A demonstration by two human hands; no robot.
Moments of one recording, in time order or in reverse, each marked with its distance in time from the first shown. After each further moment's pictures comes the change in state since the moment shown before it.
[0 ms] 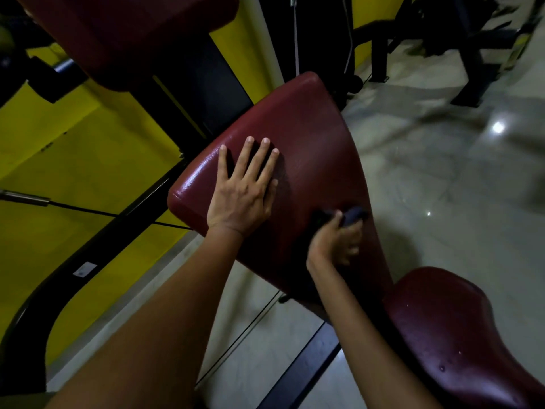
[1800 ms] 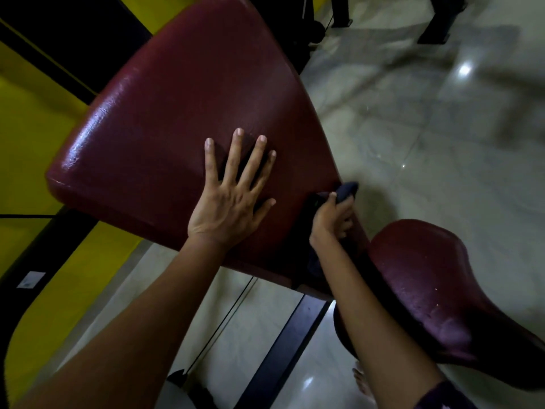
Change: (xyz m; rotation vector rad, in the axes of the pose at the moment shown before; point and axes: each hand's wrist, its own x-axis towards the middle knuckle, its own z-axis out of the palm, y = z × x) left_hand -0.029 0.076 0.033 0.336 -0.117 0.345; right_hand 0.109 0.077 -0.006 0.109 0.008 0.082
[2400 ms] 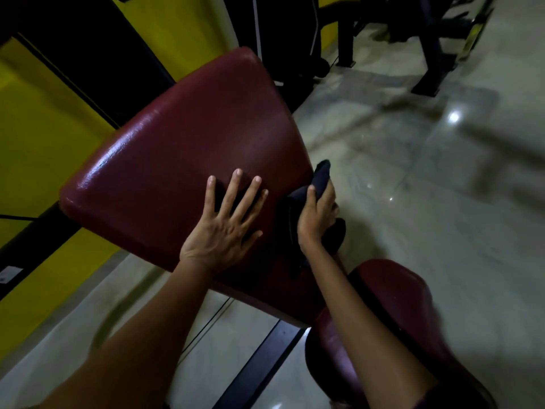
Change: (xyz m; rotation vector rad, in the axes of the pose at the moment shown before) left_hand -0.003 0.000 0.005 -0.056 0.057 -0.013; right_hand -0.009 -0.065 -0.004 -0.050 -0.104 -0.639
